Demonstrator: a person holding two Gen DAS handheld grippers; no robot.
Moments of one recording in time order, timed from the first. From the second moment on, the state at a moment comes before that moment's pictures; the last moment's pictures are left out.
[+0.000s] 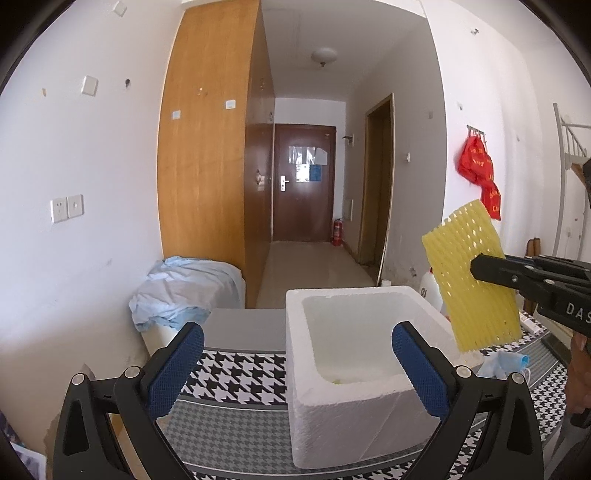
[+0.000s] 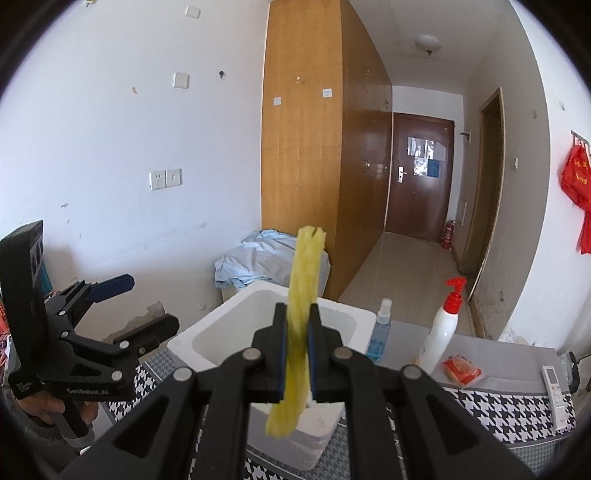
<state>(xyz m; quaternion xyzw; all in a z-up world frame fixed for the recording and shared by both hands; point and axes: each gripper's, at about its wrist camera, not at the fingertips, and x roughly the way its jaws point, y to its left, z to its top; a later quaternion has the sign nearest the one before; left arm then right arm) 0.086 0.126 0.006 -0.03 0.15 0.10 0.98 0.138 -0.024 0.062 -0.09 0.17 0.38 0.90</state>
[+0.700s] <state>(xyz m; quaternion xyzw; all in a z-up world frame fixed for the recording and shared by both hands) 0.078 0.138 0.001 -0.04 0.16 0.12 0.98 0.152 0.000 0.056 -0.09 0.19 0.39 0.90</state>
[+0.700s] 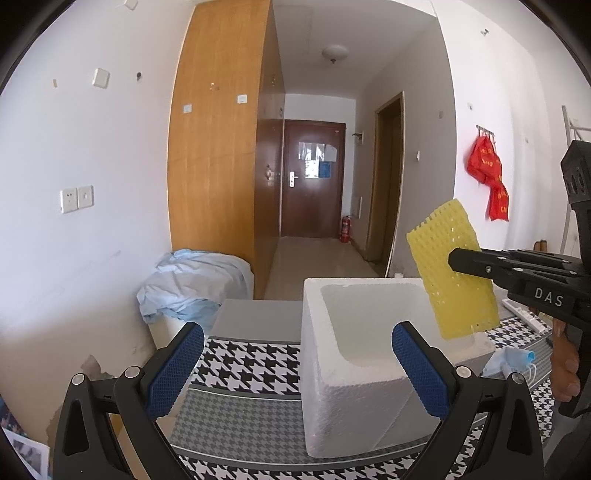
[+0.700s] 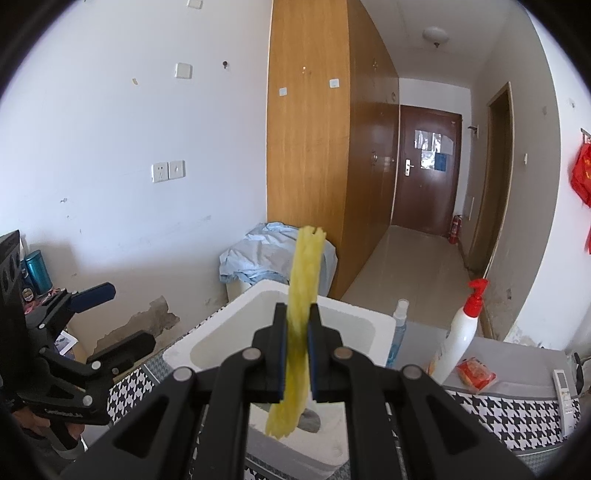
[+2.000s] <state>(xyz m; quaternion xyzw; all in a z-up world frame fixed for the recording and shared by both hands) 0.065 0.100 0.017 -0.03 0.15 0.09 0.99 0.130 -0.048 0.062 -0.07 0.18 0.38 0.90</state>
